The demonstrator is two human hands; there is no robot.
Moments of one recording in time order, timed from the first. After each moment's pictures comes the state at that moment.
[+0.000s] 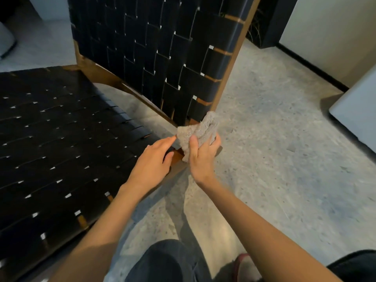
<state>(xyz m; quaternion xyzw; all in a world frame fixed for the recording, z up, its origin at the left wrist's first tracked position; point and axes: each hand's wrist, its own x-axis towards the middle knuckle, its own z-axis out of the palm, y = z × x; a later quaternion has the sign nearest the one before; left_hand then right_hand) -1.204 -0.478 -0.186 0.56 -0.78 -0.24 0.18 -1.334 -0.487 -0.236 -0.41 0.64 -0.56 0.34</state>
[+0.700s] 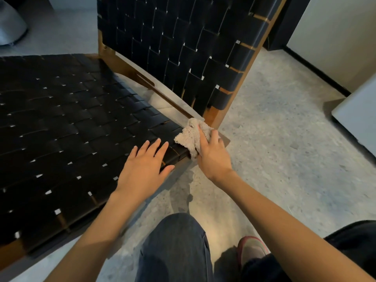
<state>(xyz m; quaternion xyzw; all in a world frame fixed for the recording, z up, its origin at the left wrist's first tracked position) -1.140 -0.408 -0.165 0.60 -0.79 -0.06 -0.07 -1.327 -0.440 -0.209 -0.72 0.68 -0.08 0.07</state>
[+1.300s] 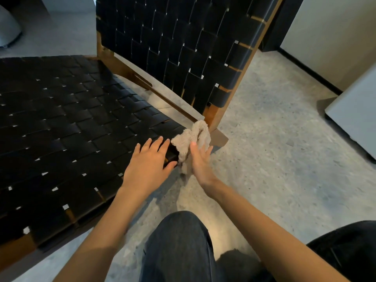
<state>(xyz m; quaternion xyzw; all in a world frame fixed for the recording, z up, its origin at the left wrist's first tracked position) -1.141 -0.408 -0.164 0.59 -0.80 -0.06 -0.05 -1.286 -0.408 -0.207 -0.44 0.64 -0.35 0.53</state>
